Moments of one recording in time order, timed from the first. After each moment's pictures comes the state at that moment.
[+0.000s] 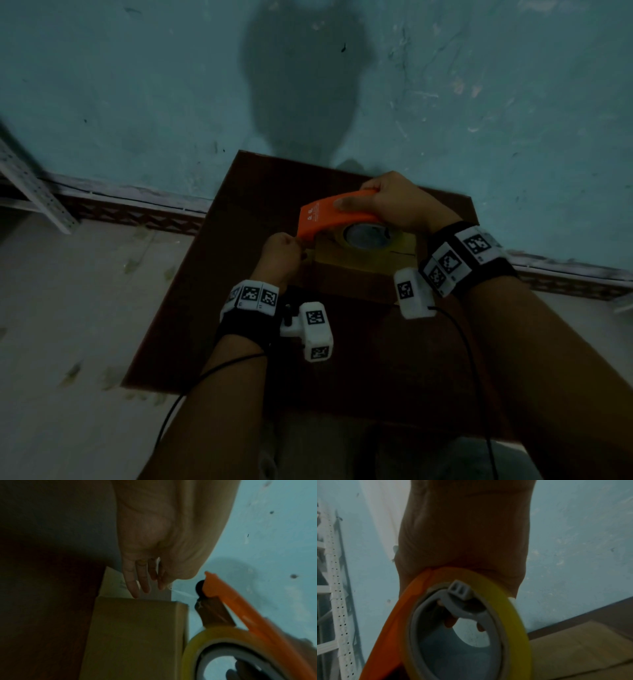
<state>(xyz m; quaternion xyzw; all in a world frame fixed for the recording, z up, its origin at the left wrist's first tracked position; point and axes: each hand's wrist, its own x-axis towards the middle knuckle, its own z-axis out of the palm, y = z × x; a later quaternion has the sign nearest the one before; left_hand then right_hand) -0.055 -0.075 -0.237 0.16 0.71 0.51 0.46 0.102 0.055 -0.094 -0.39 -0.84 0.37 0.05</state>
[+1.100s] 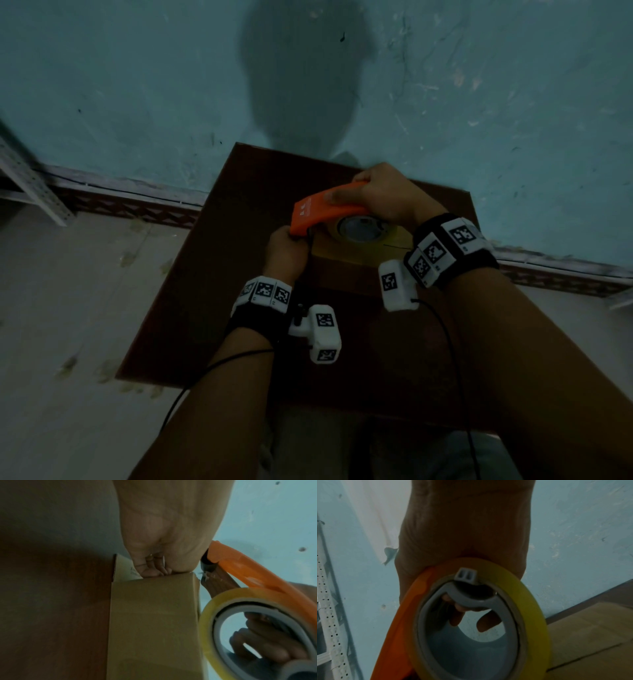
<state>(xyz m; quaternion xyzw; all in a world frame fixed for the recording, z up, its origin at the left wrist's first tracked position) -0.038 -0.070 -0.253 0.19 0.74 0.51 0.41 0.092 0.049 -0.097 -0.41 -0.83 0.38 0.07</state>
